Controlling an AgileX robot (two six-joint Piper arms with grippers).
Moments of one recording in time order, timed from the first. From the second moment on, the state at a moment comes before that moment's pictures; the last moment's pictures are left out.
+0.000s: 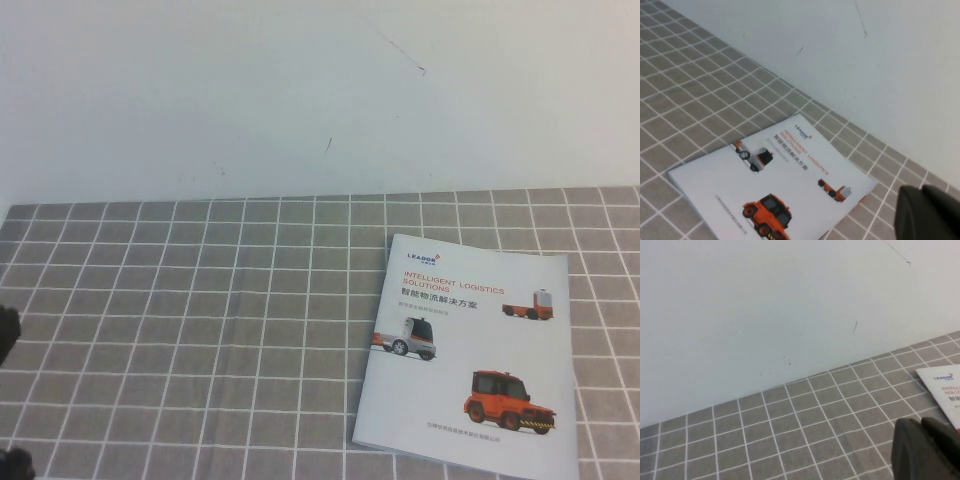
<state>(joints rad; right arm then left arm) -0.11 0.36 -0.66 0.65 0.90 -0.99 -0.08 0.47 -0.51 -0.65 0.38 0.69</state>
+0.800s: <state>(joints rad) -0.11 0.21 -0.31 0.65 0.80 -0.97 -0.08 0.23 -0.29 -0.74 0.36 0.85</state>
